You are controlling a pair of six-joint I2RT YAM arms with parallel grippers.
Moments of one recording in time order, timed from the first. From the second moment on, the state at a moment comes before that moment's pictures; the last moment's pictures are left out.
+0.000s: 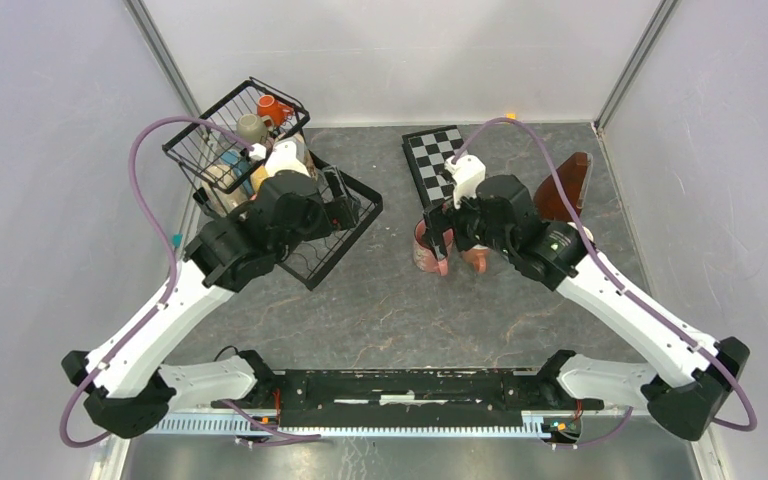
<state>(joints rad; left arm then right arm) -0.80 1.09 1.40 -0.85 -0.44 -0.75 0.75 1.16 1.20 -0.57 0.06 0.11</state>
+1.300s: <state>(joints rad) -0.41 1.84 1.43 -0.67 -0.69 -0.86 0.75 0.86 0.88 -0.42 0.04 0.21</state>
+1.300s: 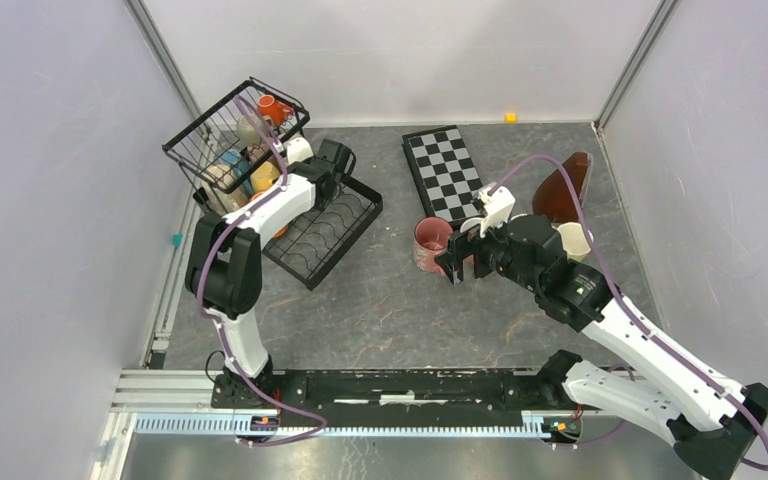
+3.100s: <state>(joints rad) -0.35 1.96 1.36 -0.46 -0.81 -0.59 0.75 0.86 0.72 -0.30 0.02 0.23</state>
